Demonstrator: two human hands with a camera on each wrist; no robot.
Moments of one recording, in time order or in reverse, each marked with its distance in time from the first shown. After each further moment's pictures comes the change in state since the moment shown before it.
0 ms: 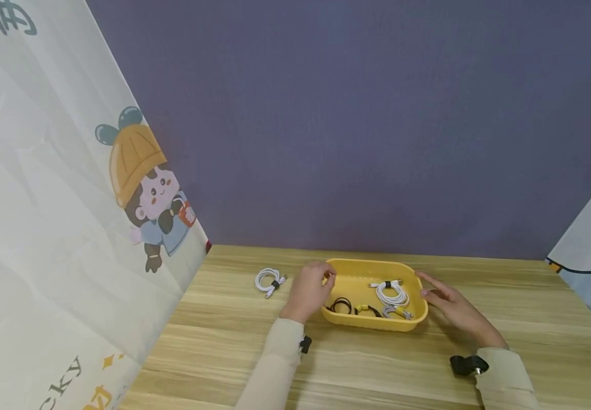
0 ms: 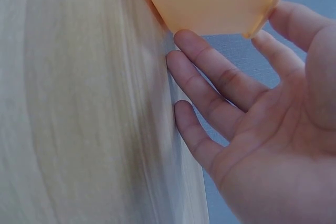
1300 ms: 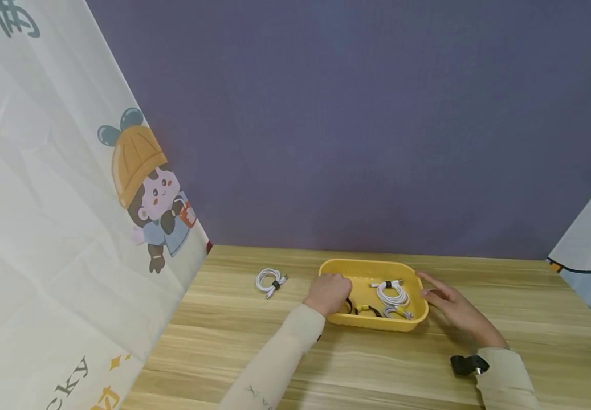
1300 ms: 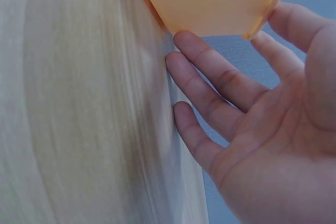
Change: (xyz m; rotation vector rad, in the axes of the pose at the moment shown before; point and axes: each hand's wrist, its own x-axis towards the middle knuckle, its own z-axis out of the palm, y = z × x) left_hand 0.004 0.023 0.022 0.543 -0.420 0.244; right_hand -0.018 -0.008 0.016 0.016 0.024 0.012
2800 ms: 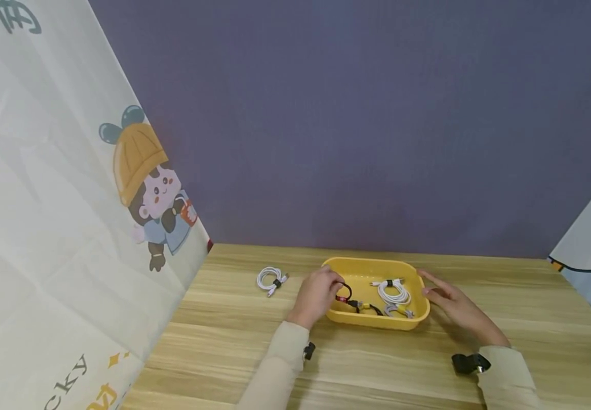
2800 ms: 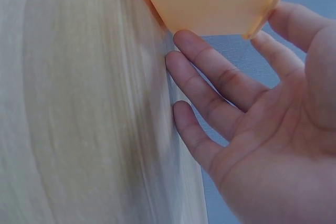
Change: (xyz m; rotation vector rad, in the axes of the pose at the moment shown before) left_hand -0.036 -0.014 -0.001 -0.484 0.366 -0.143; right_hand 0.001 0.001 -0.001 -0.028 0.000 -0.019
